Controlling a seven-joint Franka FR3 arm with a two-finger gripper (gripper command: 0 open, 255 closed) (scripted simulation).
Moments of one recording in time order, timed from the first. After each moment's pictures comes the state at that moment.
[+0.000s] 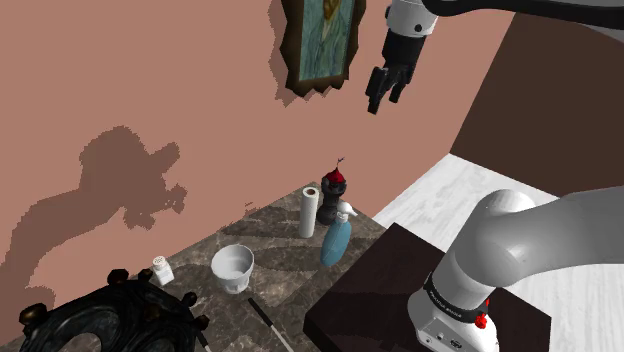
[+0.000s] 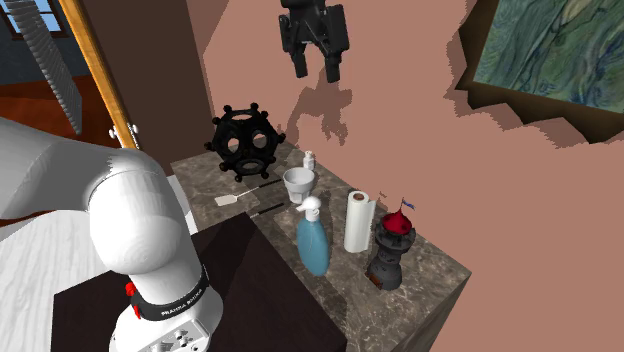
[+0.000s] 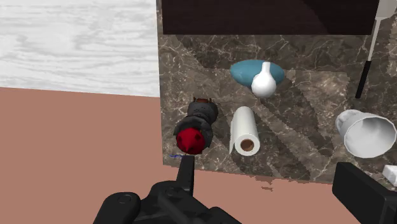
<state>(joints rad) -0.02 -0.79 0.00 -2.28 -0.12 1.60 0.00</state>
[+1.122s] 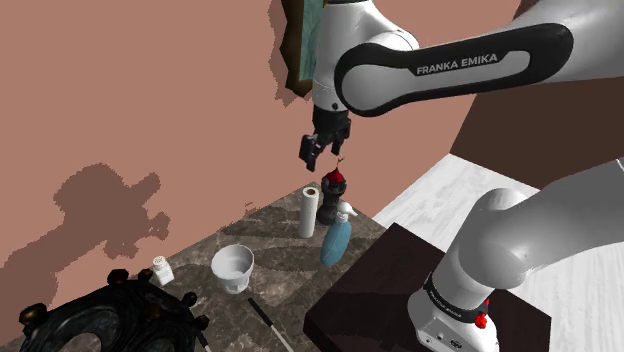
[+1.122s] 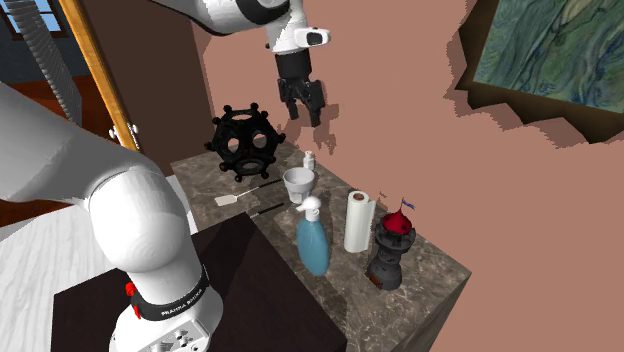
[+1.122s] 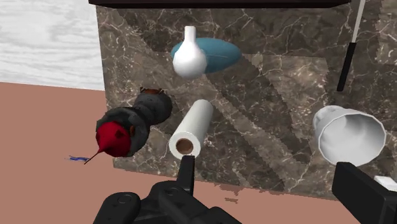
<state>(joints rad) 0.05 -0.58 0.23 -2.47 -0.04 1.97 0.26</state>
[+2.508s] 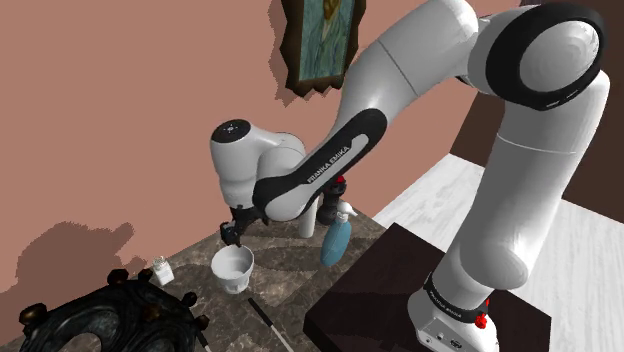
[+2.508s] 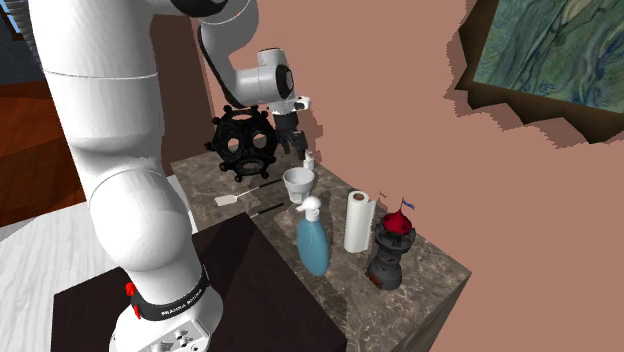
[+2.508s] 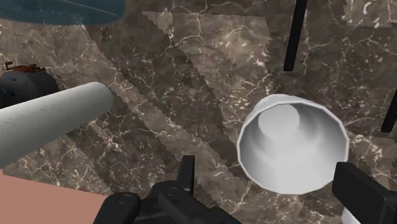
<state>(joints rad) 0.08 0.17 0.49 -2.27 -0.39 2.37 0.84</state>
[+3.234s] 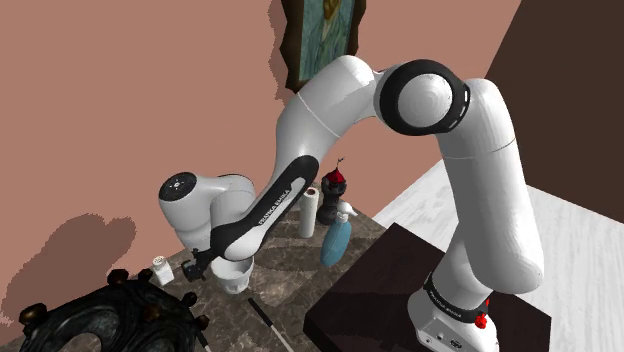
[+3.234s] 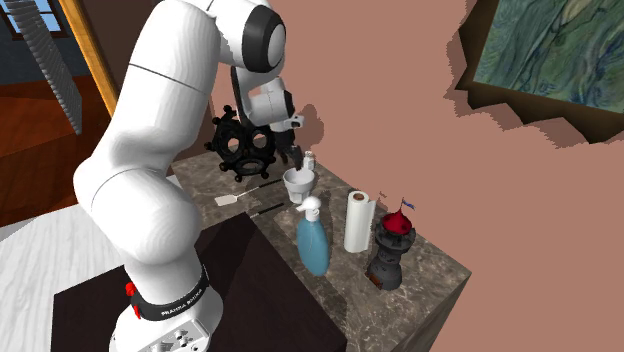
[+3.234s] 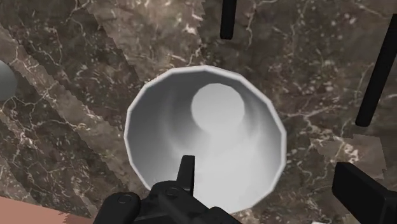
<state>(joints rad) 0.28 0.61 0.40 -1.92 -0.62 2.36 1.06</state>
